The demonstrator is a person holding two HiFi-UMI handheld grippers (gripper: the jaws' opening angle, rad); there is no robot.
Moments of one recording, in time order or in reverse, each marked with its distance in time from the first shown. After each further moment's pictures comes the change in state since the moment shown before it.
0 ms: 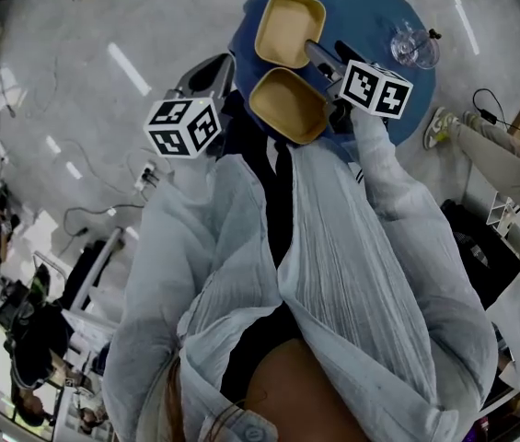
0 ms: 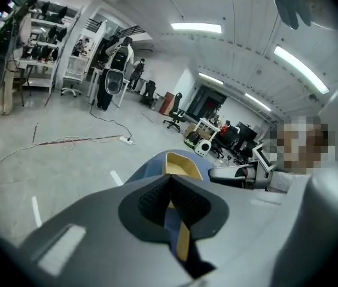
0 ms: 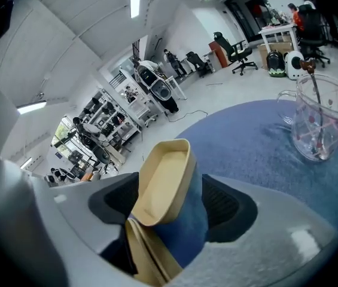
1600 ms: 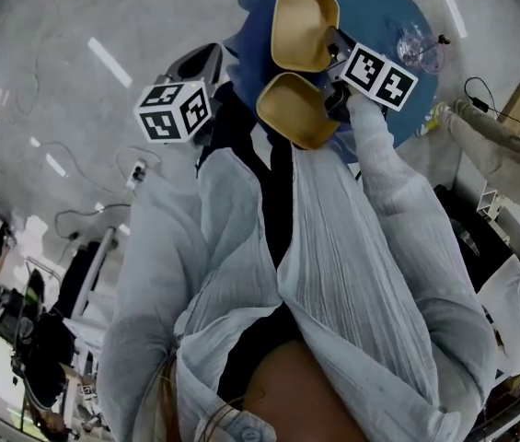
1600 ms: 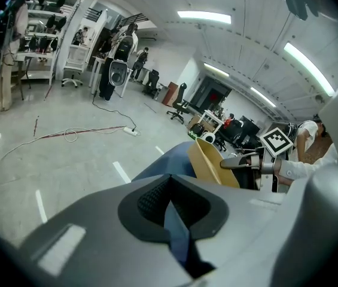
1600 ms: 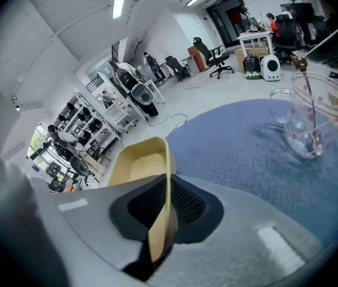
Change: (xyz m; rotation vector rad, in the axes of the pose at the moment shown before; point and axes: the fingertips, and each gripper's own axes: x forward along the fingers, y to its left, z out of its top) left arm 0.030 0.069 -0.011 -0.022 0.101 0.014; right arm 0.039 -0.023 0.019 0.110 -0.039 -0.189
